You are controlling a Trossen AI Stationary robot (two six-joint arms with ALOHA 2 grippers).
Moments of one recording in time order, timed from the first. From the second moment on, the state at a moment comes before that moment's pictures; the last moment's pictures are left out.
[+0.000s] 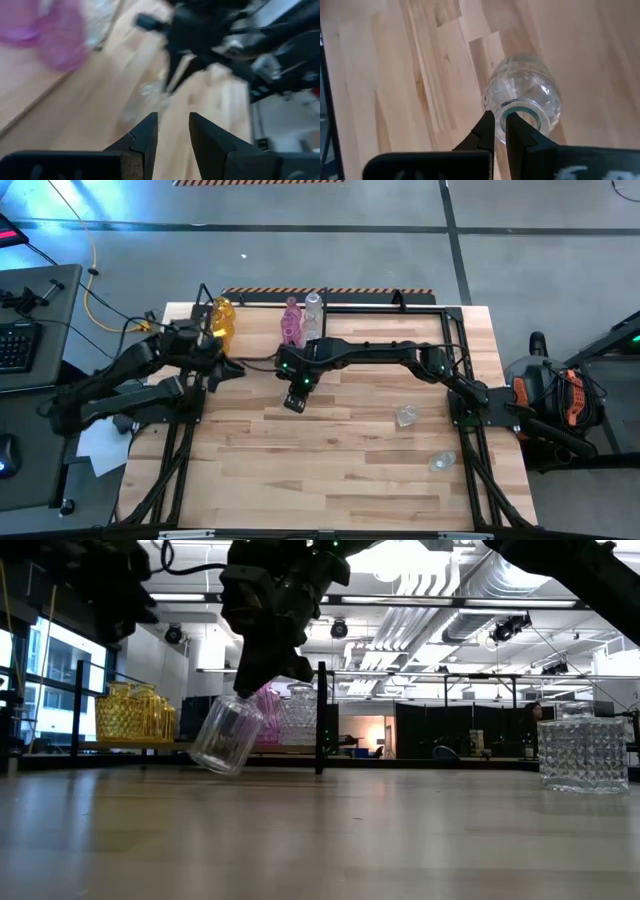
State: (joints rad) left arm 0.53 0.51 0.61 -0.68 0.48 -0.32; right arm -0.07 2.33 2.17 -0.95 -0.29 0.29
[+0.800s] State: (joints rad) left arm -0.19 0.94 0.39 -0.22 -0.36 -0.67; right arm -0.07 2.33 2.17 -1.00 -0.28 0.27
